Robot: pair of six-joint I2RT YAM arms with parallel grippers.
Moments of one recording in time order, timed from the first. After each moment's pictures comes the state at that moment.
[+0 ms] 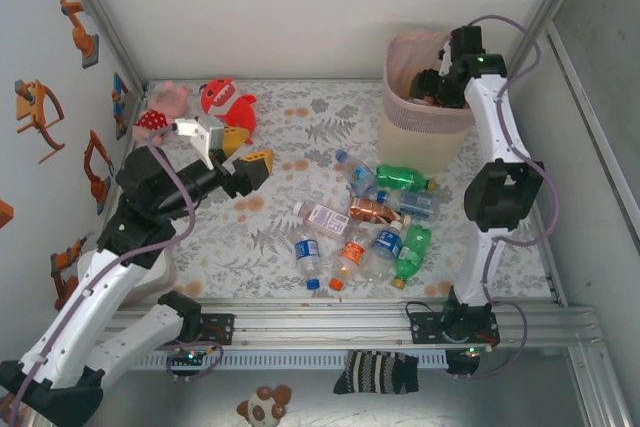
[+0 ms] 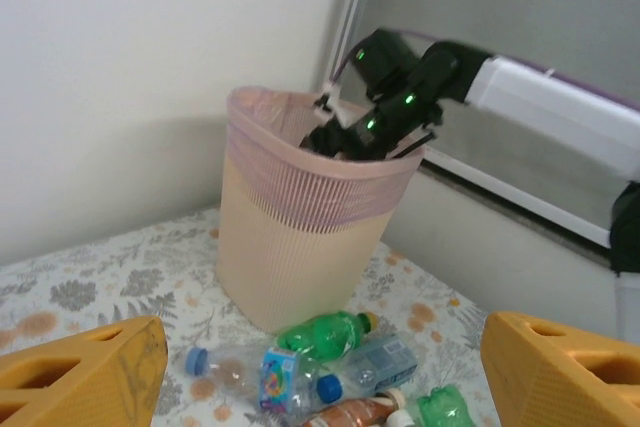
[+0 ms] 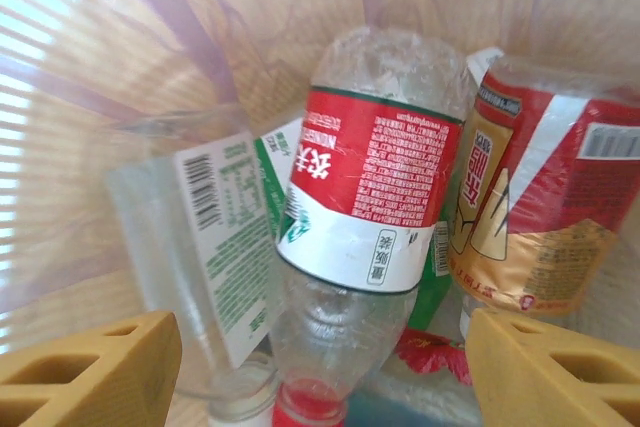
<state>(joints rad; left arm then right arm) -0.53 0.81 0.97 -0.20 0.40 -0.22 0.05 2.05 2.16 -1.09 -0.17 0.25</state>
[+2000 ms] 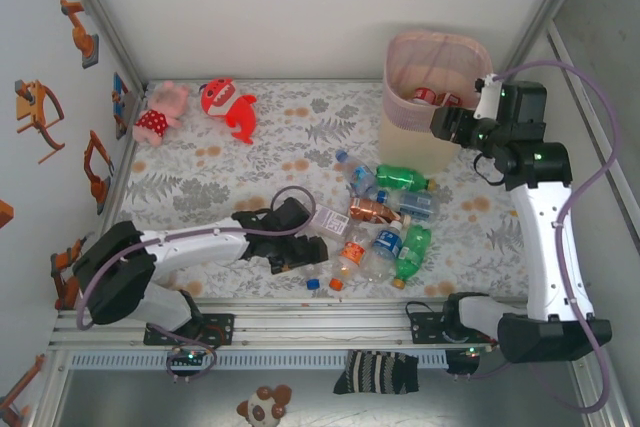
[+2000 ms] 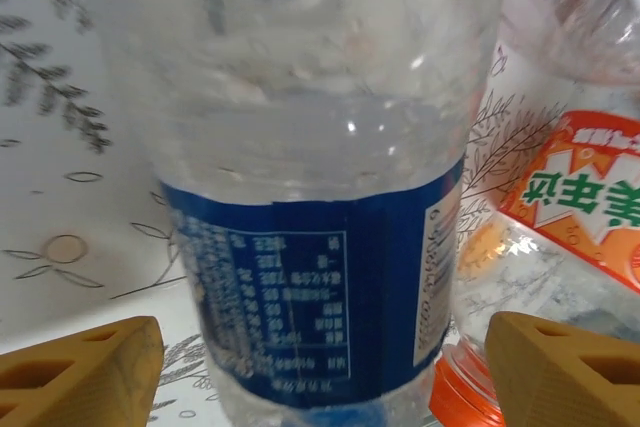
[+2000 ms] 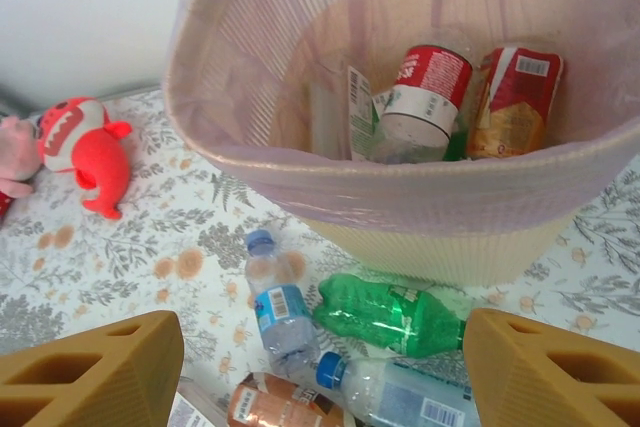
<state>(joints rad) -1.03 1.45 0.76 -0.48 0.19 -1.09 0.05 1.17 1.47 -0.89 -0.26 0.24</state>
